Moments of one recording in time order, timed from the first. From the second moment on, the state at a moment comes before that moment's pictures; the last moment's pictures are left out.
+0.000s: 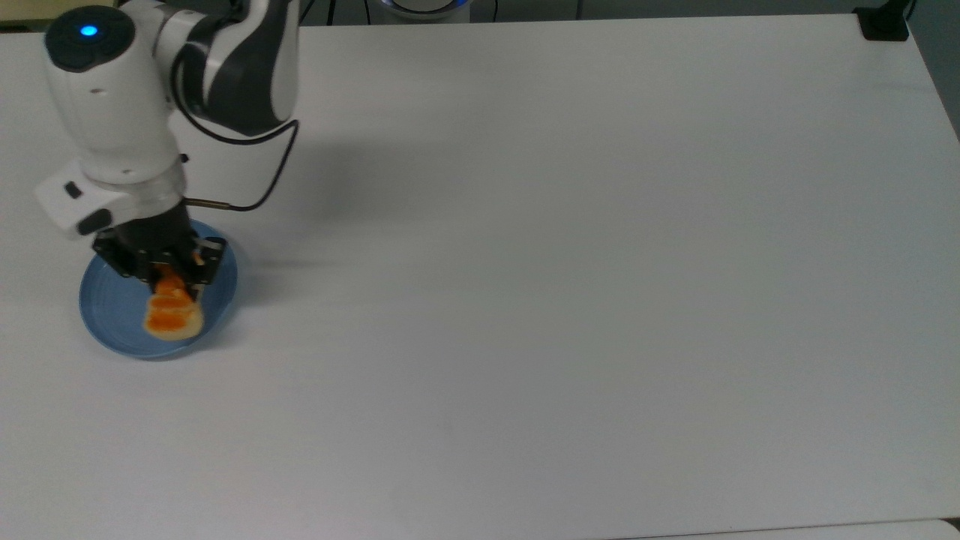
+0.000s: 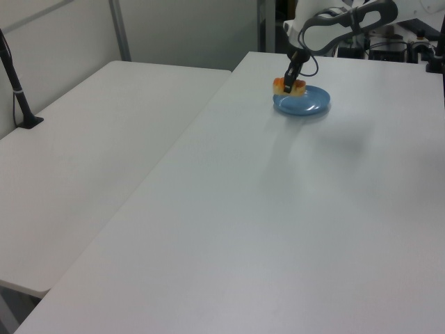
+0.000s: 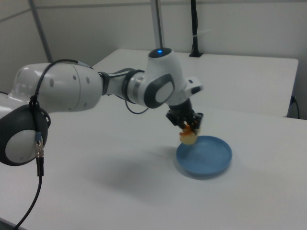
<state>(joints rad) -0.31 0.59 0.03 -1.44 -0.10 2.30 -0.24</state>
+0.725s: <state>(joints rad) -0.02 0.56 0.04 -1.55 -0.16 2.22 0.03</state>
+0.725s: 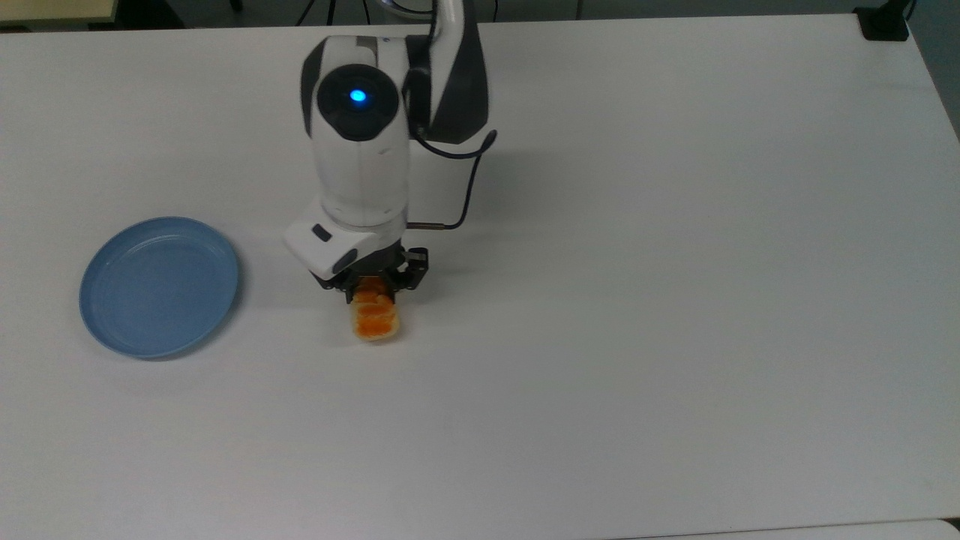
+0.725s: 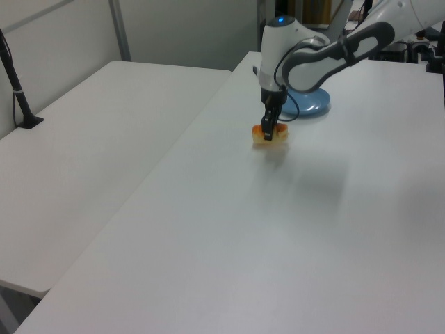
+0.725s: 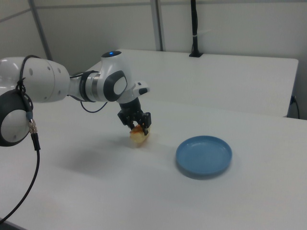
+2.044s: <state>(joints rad) 0.02 0.13 0.03 -1.53 -0.16 1.62 0.04</state>
